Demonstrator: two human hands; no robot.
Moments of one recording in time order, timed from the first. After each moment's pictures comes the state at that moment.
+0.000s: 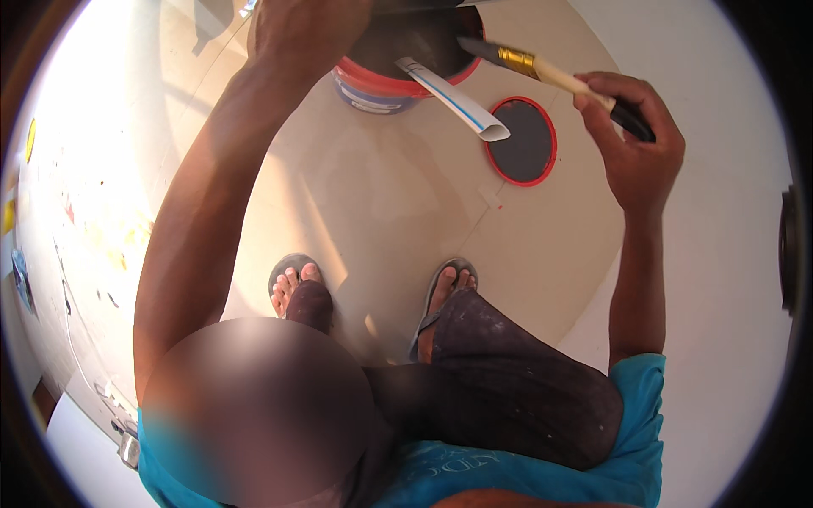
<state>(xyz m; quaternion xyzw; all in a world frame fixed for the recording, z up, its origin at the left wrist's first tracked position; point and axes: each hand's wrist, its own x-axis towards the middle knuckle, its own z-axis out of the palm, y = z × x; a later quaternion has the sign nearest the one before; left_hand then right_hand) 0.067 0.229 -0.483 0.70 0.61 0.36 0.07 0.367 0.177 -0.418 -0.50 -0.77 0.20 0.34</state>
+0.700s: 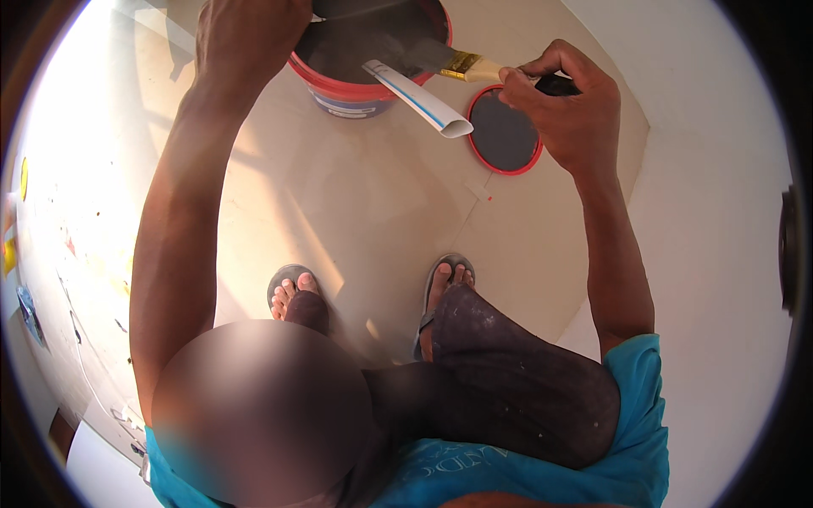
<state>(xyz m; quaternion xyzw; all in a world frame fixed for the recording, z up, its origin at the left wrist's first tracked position) 0.063 0.239 -0.480 0.70 0.61 0.38 0.00 0.346 0.184 -0.447 -0.60 -0.69 0.25 0.31</state>
